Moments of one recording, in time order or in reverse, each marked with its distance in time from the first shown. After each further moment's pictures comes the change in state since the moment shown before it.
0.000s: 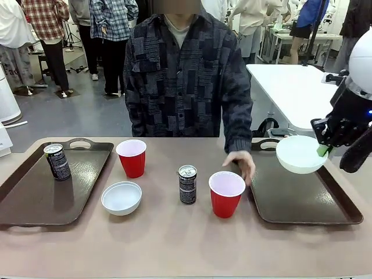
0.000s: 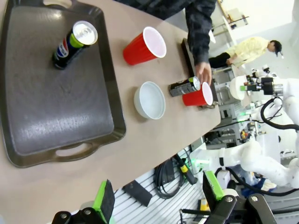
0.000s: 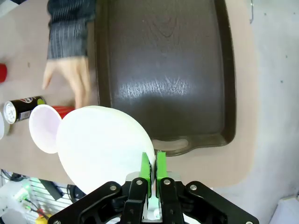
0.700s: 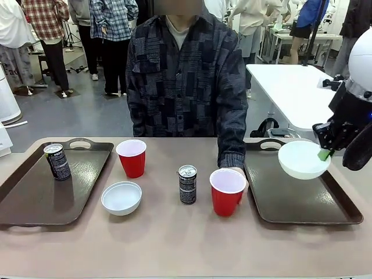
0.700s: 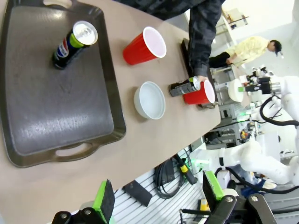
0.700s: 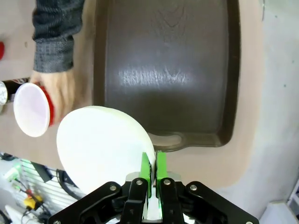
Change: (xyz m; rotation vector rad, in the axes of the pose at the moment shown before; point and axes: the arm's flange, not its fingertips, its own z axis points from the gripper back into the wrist) left arm 0.000 0.000 0.000 0.000 0.000 0.000; right arm 0.007 -0.023 -0.017 0.032 0.081 0.094
